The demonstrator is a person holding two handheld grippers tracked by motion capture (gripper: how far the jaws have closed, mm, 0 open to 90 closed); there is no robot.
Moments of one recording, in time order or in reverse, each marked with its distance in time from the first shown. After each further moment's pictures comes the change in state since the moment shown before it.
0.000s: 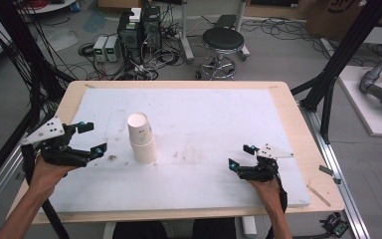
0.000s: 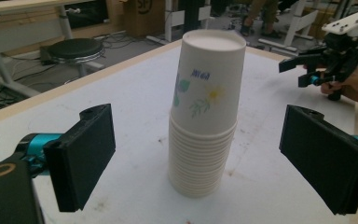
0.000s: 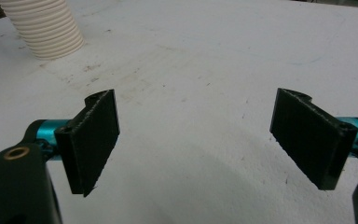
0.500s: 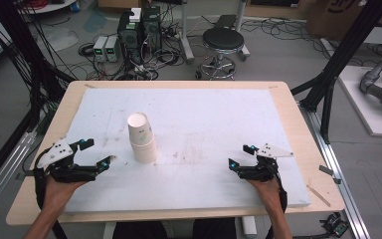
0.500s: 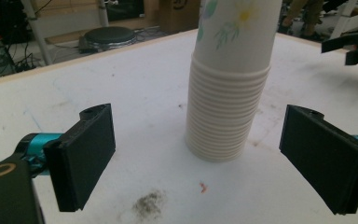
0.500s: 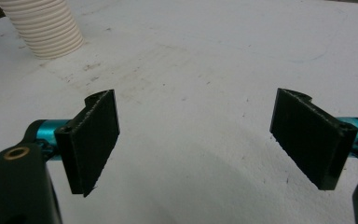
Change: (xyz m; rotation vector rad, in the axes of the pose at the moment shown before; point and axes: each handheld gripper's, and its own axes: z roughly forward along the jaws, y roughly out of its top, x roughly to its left) left arm -0.017 -0.059 0.003 -0.009 0.157 -0.035; right arm -0.001 0.000 0.001 0.008 0.002 0.008
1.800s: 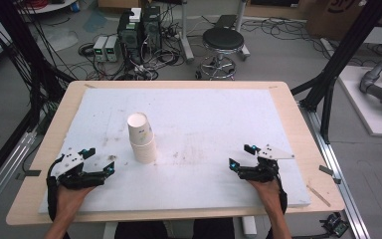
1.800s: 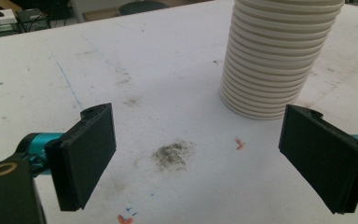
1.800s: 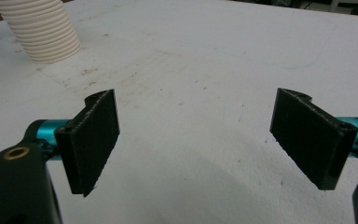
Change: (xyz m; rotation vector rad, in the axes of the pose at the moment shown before) left arm -0.005 -0.053 0.019 0.070 0.166 -0.032; right arm 0.002 -0.001 -0.003 -0.030 -0.020 -0.011
